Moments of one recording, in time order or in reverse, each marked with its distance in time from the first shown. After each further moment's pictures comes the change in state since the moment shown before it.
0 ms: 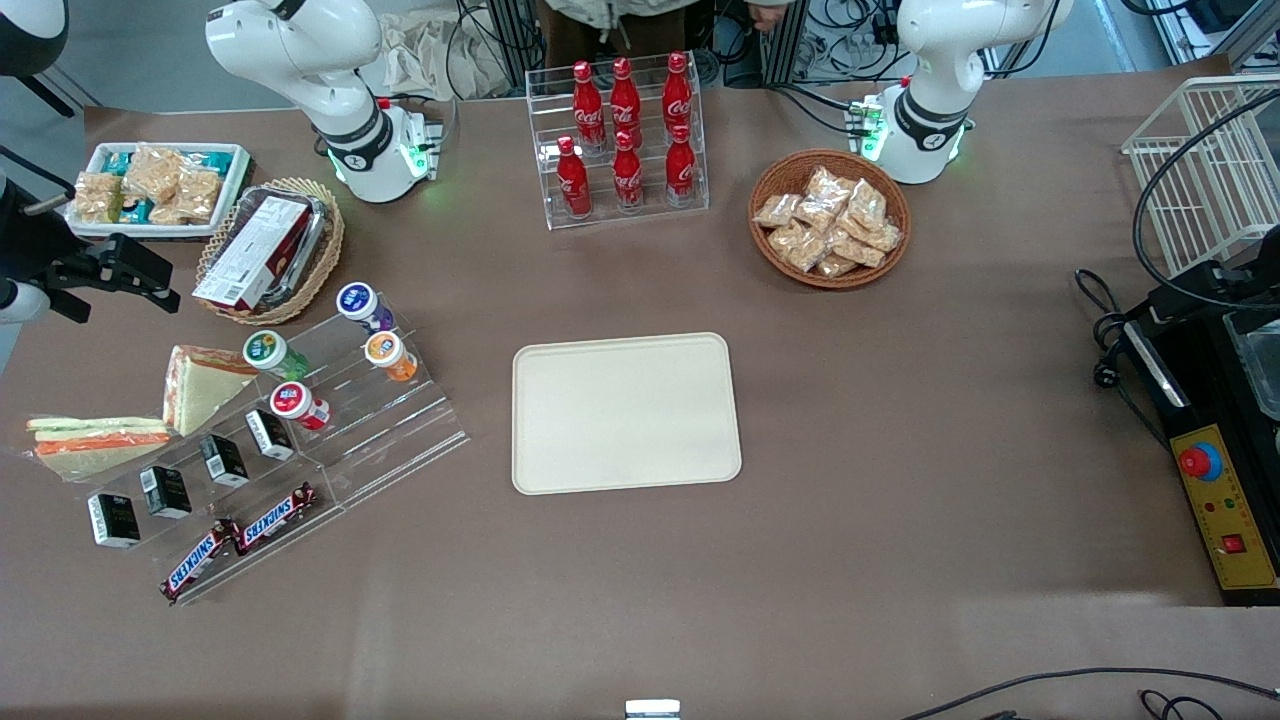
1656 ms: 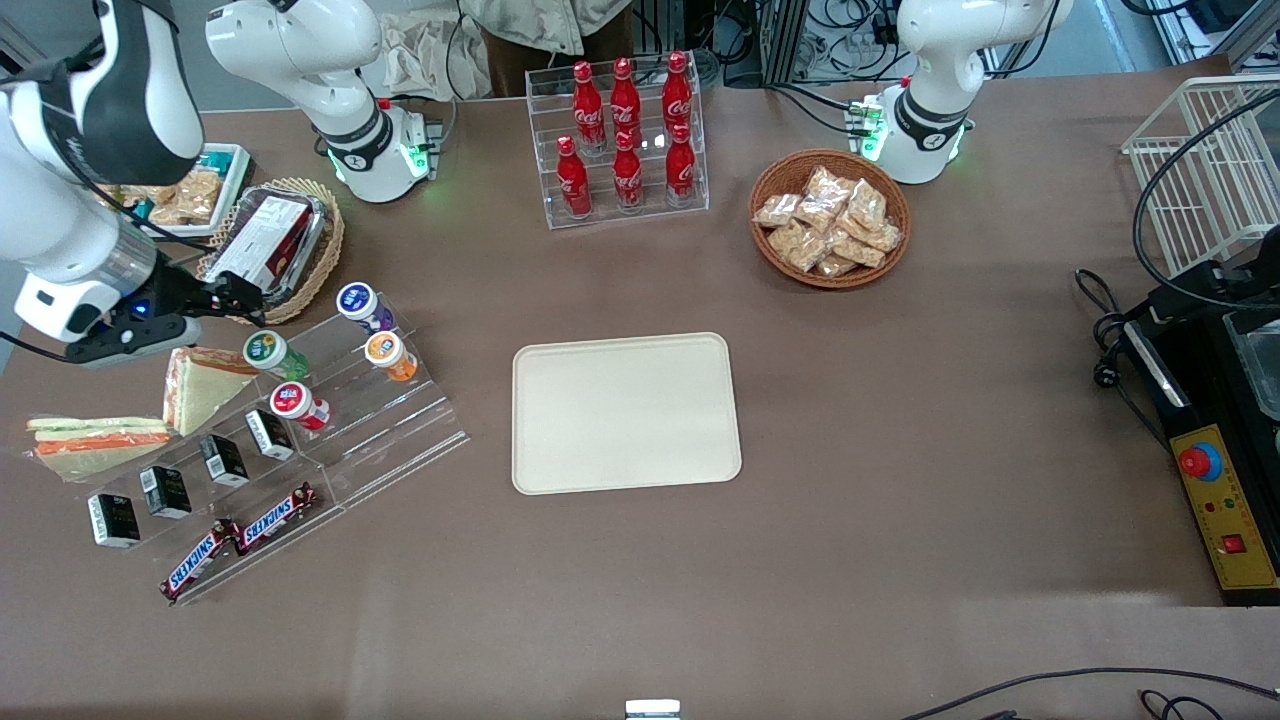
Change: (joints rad) arm -0.006 -0.135 -0.031 -0.603 -0.009 0.411 -0.219
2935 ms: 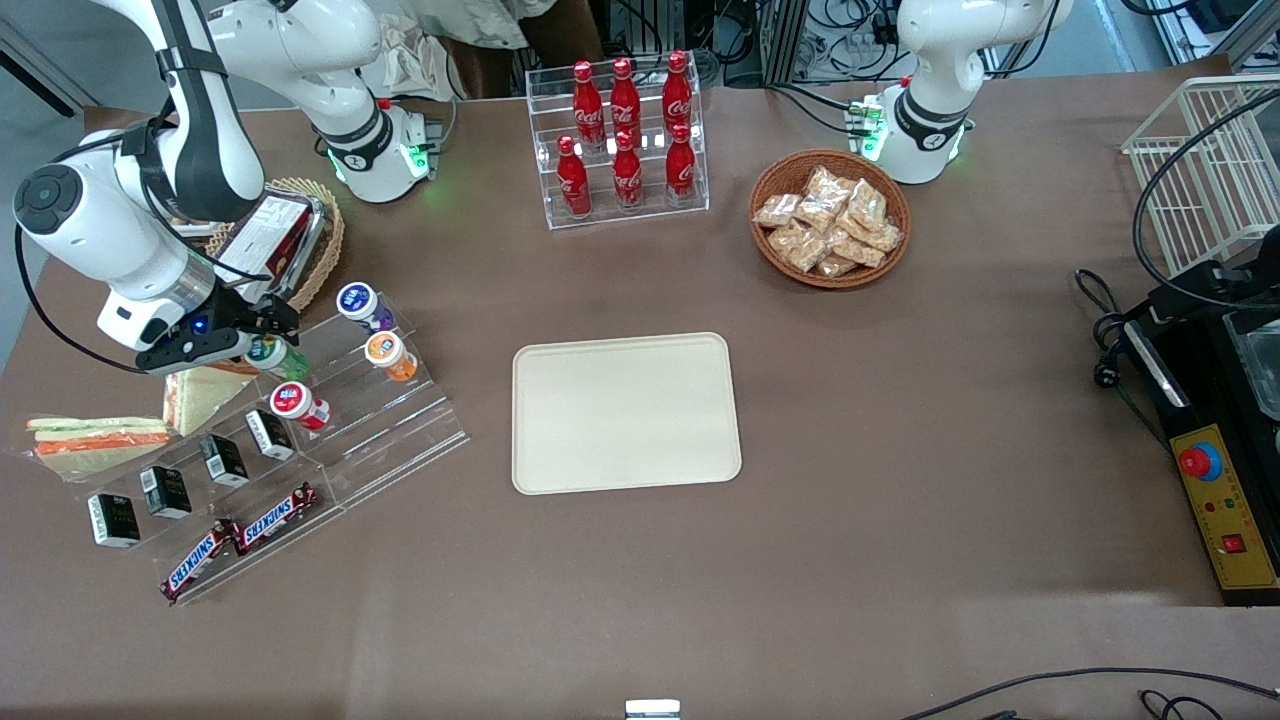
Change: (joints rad) arm 0.000 0.003 -0.039 -0.257 -0.002 0.315 -0.039
